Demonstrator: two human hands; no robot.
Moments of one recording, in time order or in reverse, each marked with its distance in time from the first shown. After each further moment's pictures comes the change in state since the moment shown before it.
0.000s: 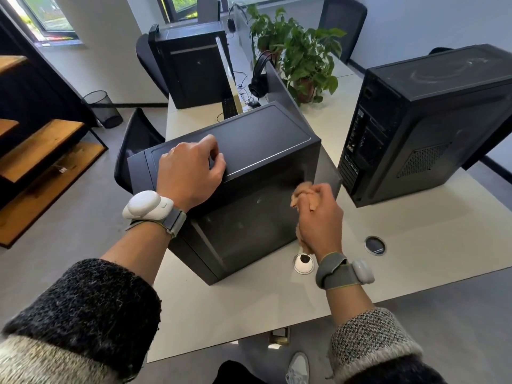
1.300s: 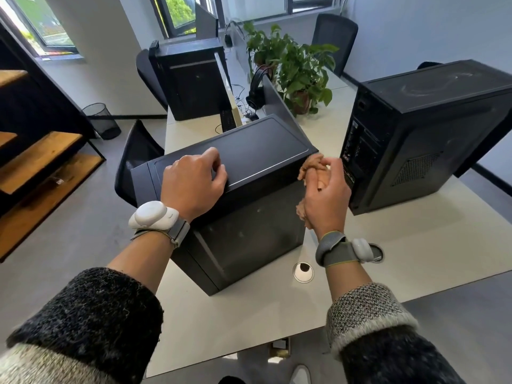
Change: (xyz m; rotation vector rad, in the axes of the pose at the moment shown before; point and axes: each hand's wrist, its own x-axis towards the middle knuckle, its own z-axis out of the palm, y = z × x) left_hand 0.000 -0.004 0.003 0.032 0.020 0.018; right_hand 0.037 -0.040 -0.008 0.136 0.223 -0.152
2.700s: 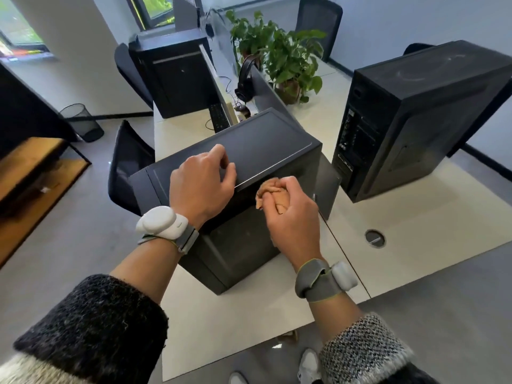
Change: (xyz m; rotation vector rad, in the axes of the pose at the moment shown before) left_hand 0.004 0.004 -0.005 -0.126 -0.017 0.034; right_hand -0.069 -0.040 0.026 -0.080 -0.235 -0.002
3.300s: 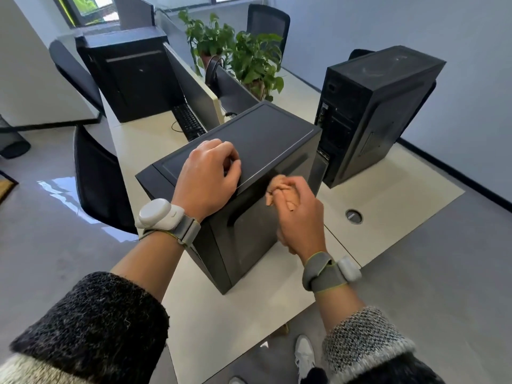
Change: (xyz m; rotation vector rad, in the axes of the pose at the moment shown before) left_hand -0.001 -0.057 -0.007 -0.338 -0.097 0.264; right_hand -0.040 -0.029 0.035 -0.083 0.192 0.079
